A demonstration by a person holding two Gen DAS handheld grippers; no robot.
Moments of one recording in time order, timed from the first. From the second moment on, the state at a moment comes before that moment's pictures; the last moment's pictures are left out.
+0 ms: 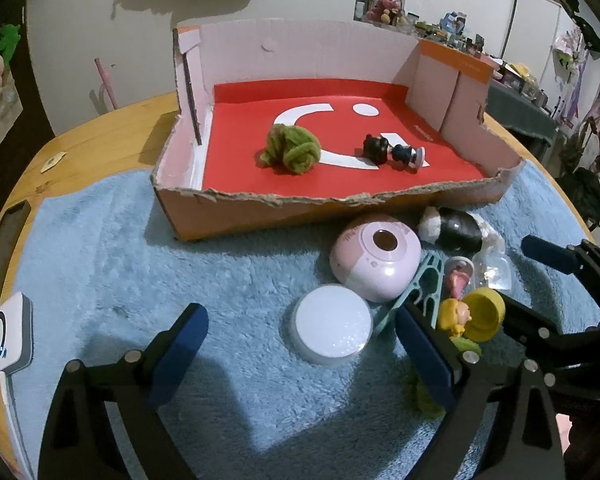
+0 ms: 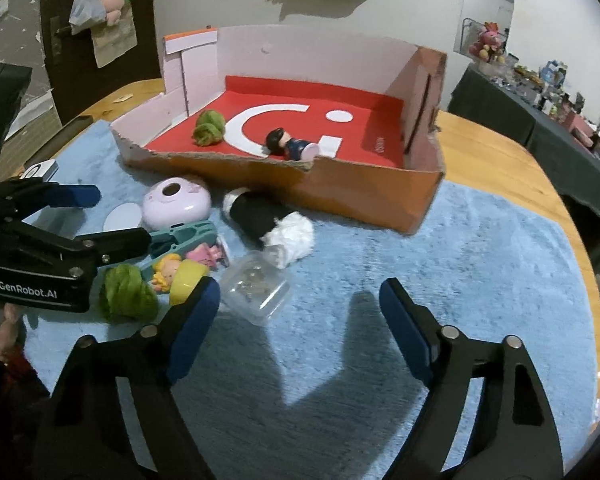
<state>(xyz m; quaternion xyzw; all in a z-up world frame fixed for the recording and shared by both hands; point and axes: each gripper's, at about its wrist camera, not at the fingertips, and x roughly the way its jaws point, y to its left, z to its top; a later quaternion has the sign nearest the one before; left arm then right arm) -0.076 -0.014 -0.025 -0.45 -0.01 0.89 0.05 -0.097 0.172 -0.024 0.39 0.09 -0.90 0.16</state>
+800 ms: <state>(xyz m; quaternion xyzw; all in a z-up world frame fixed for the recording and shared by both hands) -0.062 -0.021 -0.023 -0.44 -0.03 0.89 0.09 -0.100 0.166 -0.028 0.41 0.08 -0.89 0.19</state>
